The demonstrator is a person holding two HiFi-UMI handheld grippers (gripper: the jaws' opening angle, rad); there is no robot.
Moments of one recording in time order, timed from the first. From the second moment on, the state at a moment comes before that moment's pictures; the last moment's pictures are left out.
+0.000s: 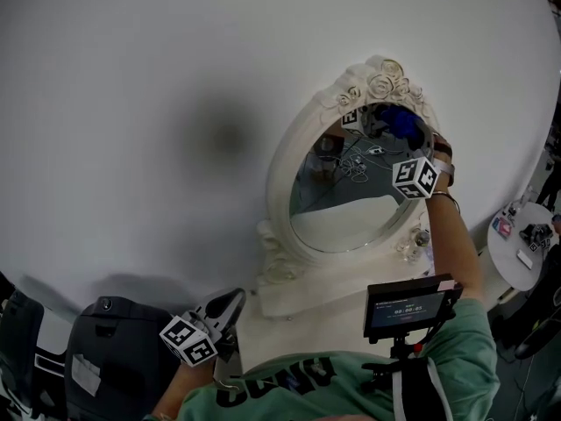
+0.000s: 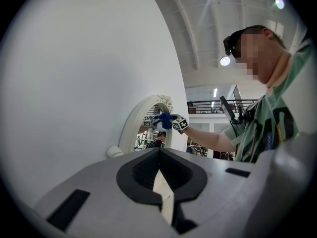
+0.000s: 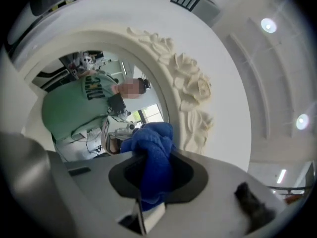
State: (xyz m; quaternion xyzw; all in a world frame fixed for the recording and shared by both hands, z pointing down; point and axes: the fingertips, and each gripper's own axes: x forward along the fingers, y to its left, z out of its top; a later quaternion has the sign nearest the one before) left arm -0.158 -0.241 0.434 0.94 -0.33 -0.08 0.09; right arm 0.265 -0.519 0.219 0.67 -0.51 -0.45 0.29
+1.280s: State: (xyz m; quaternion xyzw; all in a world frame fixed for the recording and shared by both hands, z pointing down) left arm -0.150 -0.241 0.436 0.94 -0.34 -0.07 0.09; right arm 0.237 -0.524 0.240 0.60 -0.50 -0.54 0.32
